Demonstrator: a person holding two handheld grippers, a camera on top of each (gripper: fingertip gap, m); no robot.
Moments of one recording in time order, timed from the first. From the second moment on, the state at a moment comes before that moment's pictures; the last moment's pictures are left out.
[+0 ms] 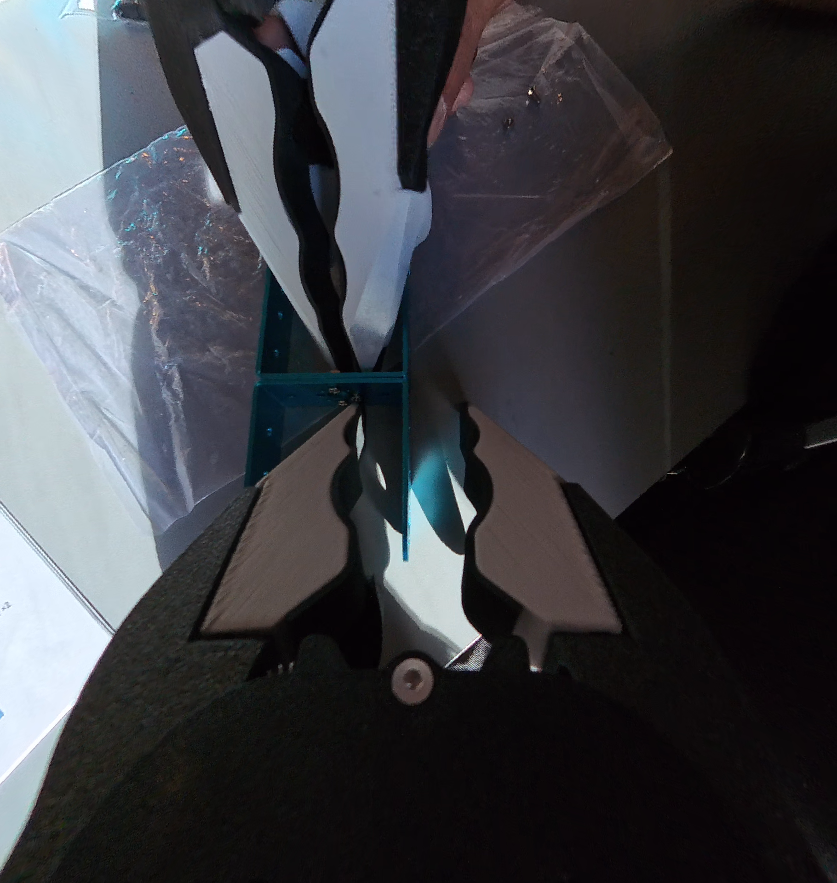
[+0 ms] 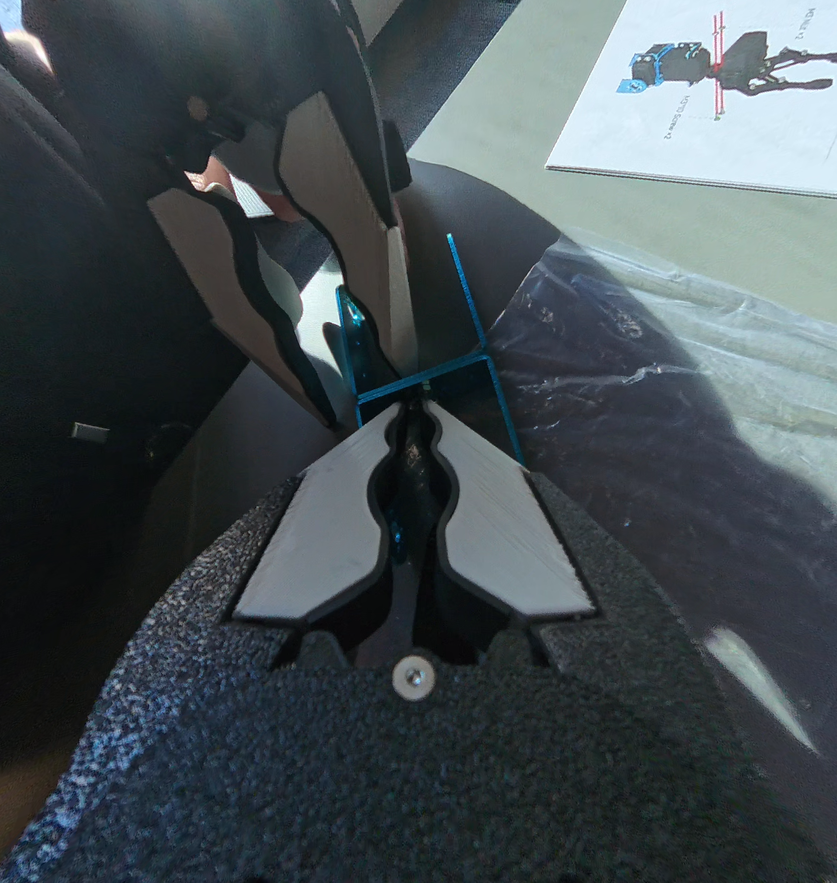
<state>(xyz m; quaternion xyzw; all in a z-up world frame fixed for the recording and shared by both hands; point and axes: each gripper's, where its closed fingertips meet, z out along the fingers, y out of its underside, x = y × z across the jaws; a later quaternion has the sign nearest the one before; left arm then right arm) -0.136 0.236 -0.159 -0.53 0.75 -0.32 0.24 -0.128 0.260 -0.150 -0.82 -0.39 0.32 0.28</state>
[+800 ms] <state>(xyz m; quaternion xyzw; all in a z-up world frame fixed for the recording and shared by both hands) -0.136 0.235 -0.159 -0.52 0.77 -0.31 0.22 -0.128 0.259 -0.150 -0.83 -0.28 0.44 0.22</state>
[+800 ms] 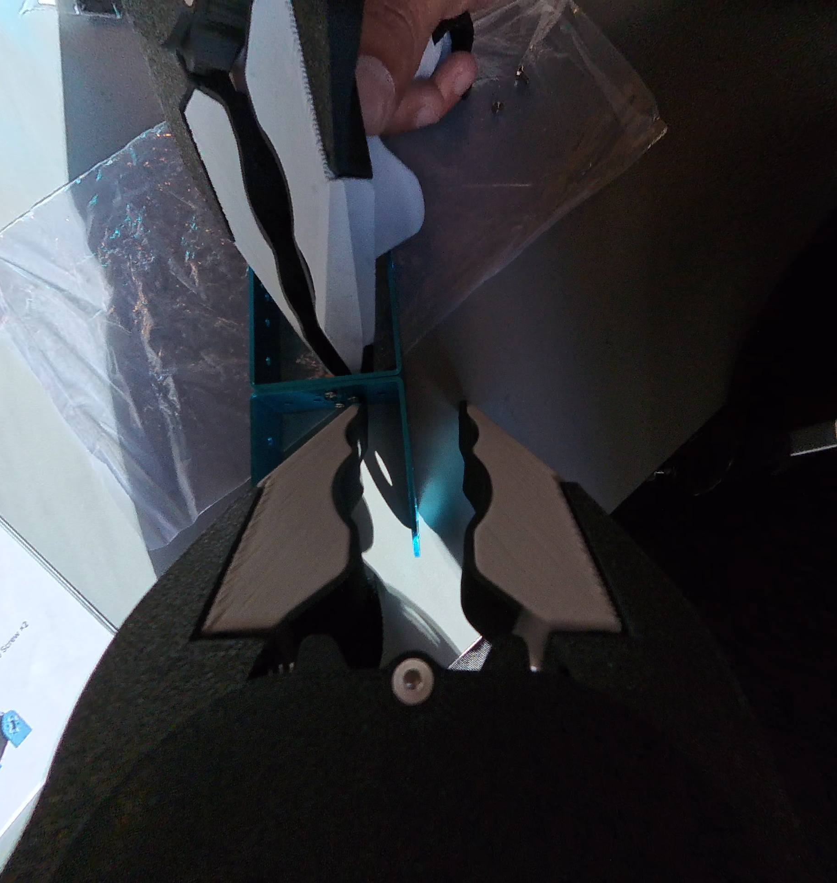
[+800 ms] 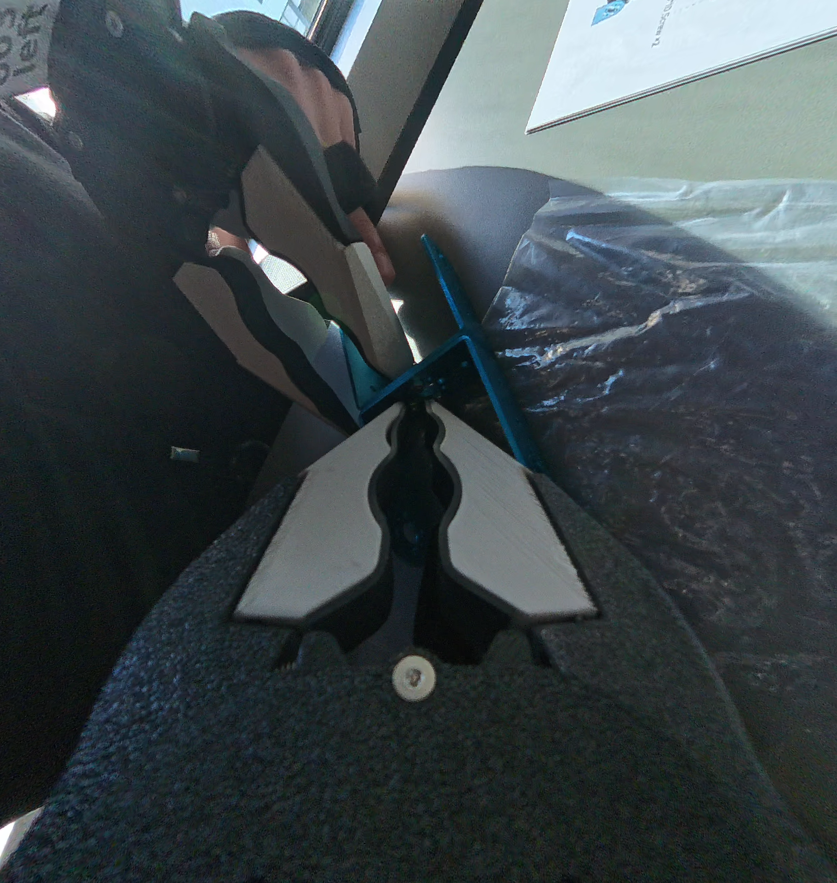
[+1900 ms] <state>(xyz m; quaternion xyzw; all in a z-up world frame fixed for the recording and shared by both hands) -0.137 0.235 -0.159 -0.52 0.77 -0.31 0.22 -0.130 0.259 -0.150 -0.82 -0.38 0.33 0.28</state>
